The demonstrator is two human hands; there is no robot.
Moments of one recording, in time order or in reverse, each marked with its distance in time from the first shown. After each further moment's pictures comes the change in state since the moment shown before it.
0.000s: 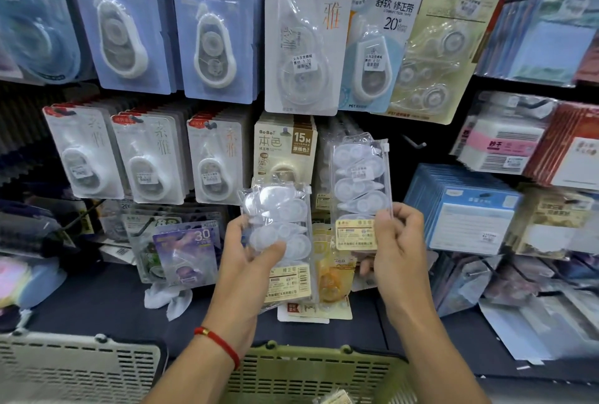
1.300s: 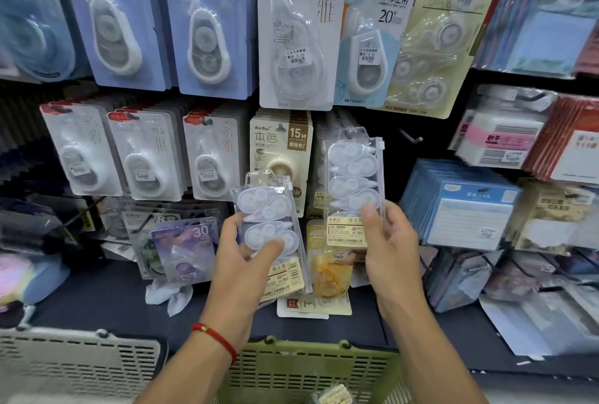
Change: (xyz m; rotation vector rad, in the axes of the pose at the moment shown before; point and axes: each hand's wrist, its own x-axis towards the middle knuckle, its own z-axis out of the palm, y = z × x) left_hand 0.001 -0.005 0.003 -0.008 0.041 0.053; right_hand 0.000 0.000 0.004 0.139 -0.088 0.005
